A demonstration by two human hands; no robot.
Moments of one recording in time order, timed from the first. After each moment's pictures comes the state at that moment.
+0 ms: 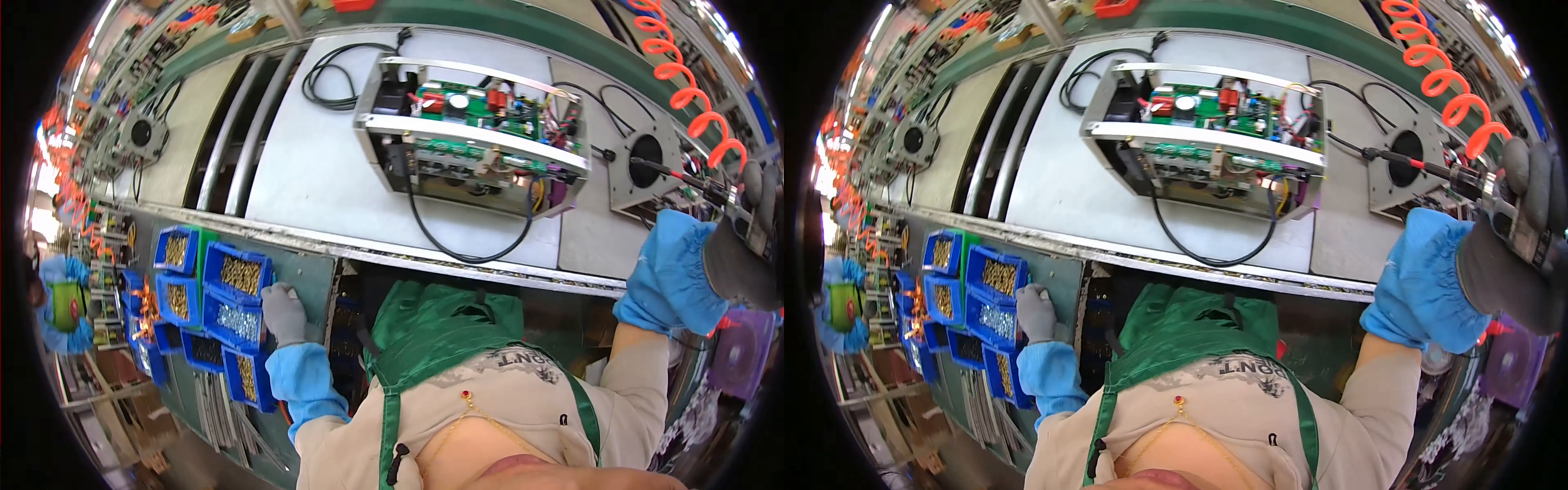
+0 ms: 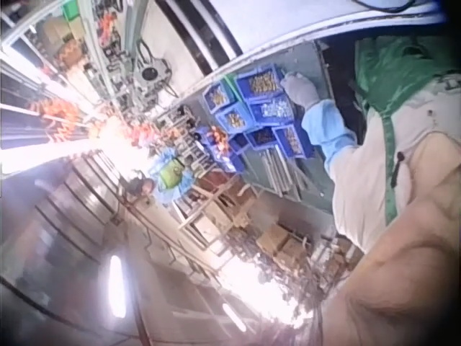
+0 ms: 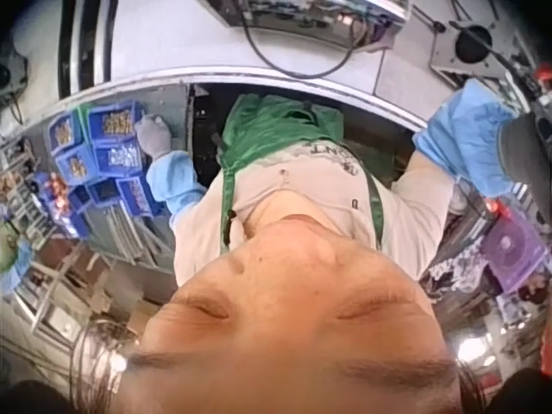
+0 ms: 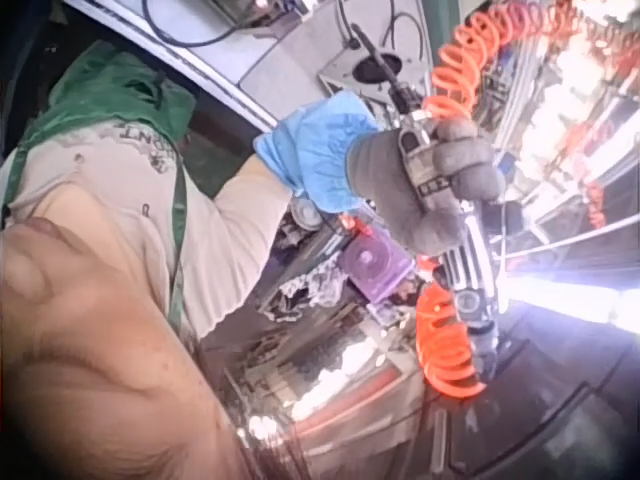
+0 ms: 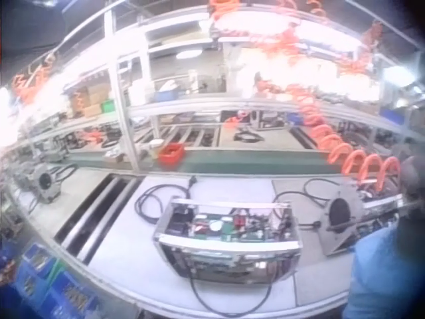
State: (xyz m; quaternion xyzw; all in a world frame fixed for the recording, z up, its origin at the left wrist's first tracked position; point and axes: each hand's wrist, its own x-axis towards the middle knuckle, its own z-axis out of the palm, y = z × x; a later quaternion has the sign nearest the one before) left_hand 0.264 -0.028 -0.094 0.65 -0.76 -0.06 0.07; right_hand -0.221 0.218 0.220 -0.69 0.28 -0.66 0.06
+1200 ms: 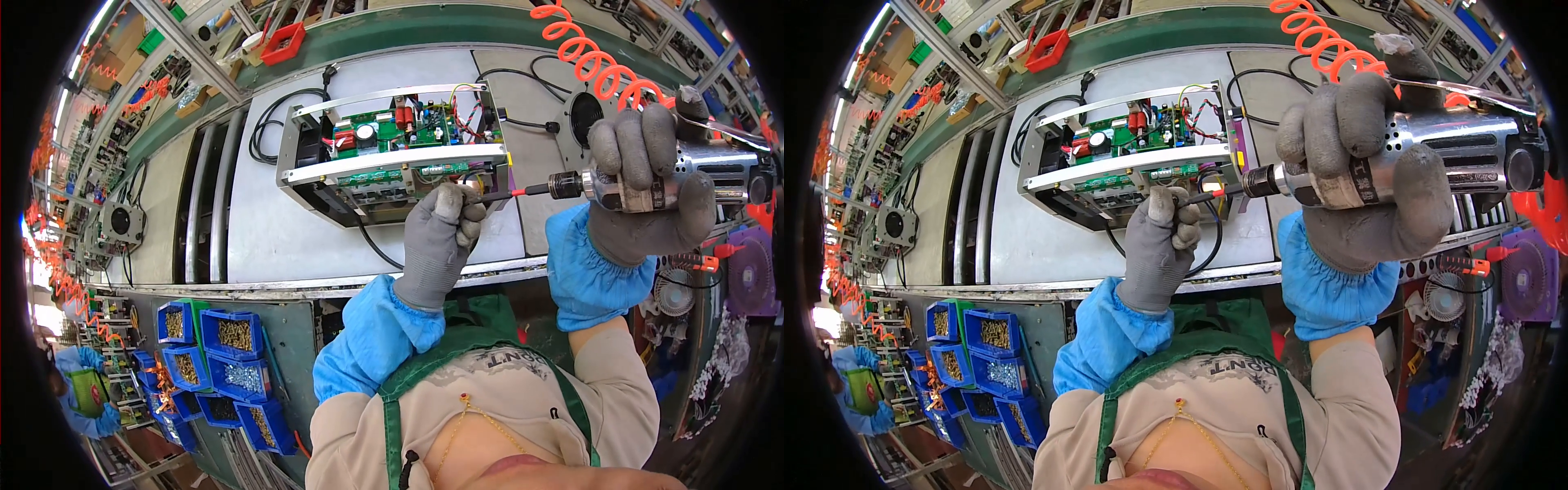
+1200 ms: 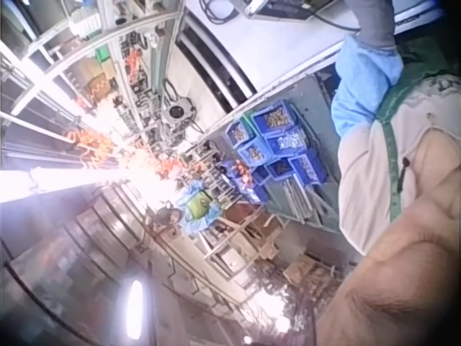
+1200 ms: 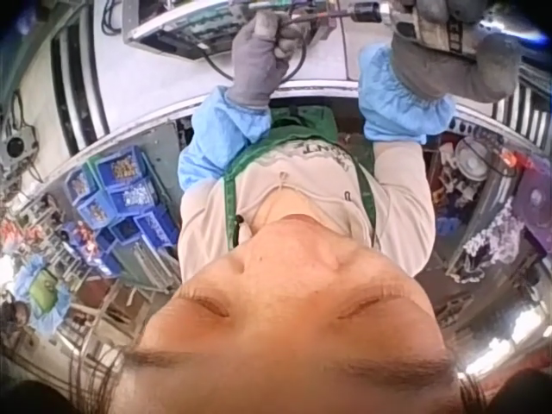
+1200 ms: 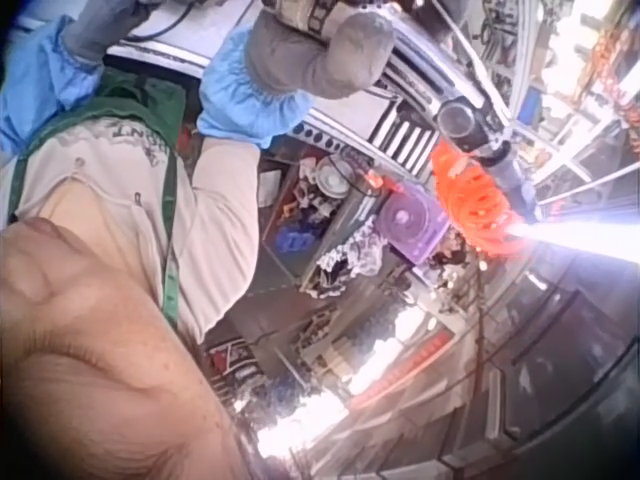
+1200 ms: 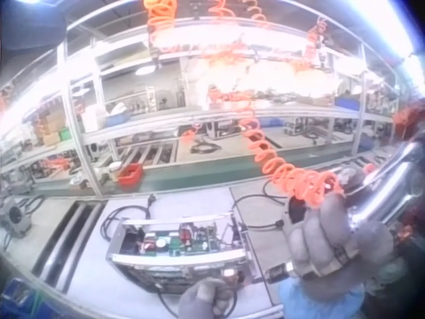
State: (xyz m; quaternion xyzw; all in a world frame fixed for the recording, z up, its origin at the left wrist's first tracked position) left_hand -0.051 0.081 0.034 0.12 -0.34 -0.91 0.21; right_hand -0.180 0.205 0.151 -0.55 0.15 -0.81 0.14
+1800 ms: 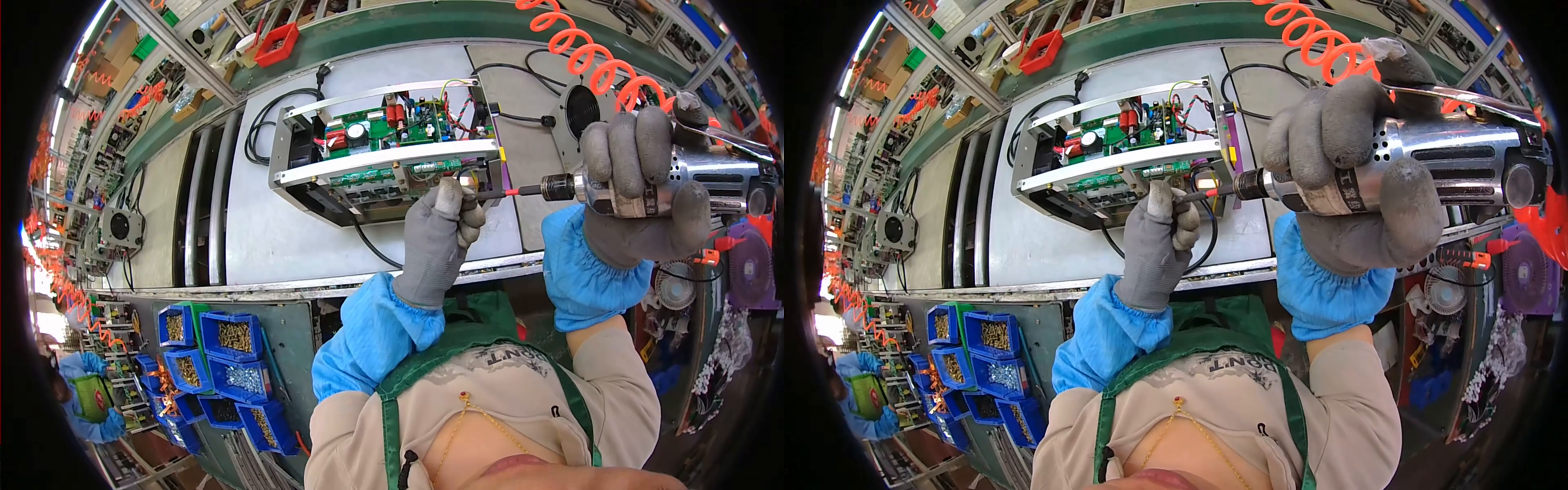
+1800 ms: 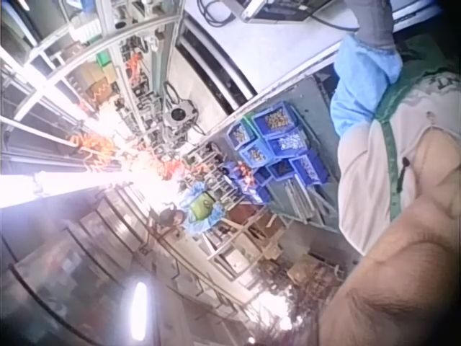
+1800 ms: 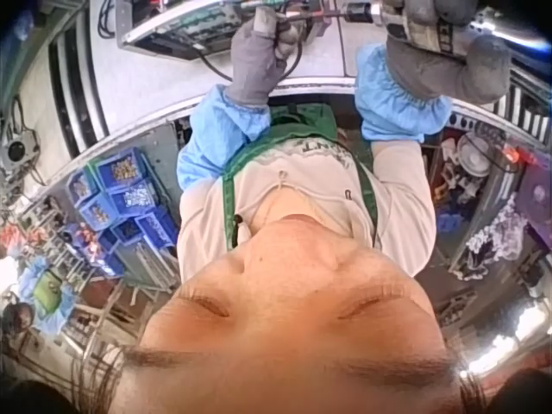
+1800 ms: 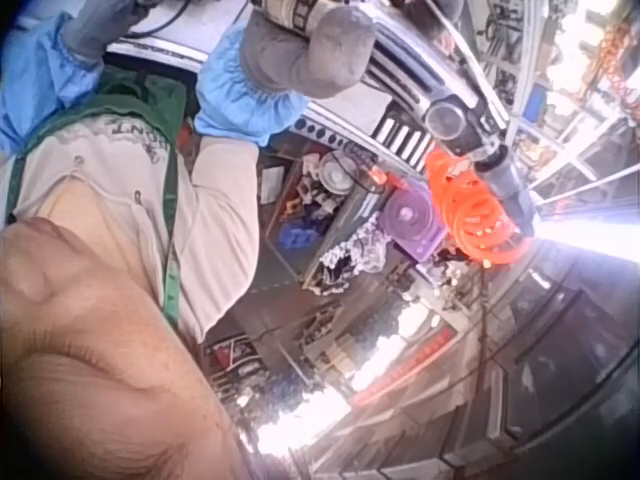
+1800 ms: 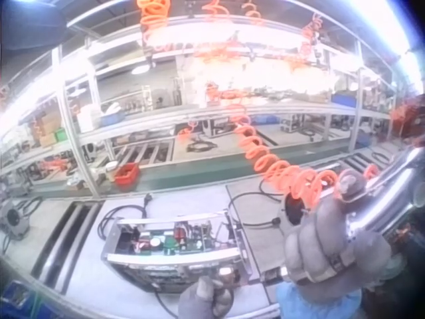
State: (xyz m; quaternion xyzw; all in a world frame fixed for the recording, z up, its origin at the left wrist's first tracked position) left_hand -0.055 0.085 0.030 0.14 -0.39 -0.89 0.19; right_hand -0.180 0.212 0.149 -0.58 0.18 -0.78 0.14
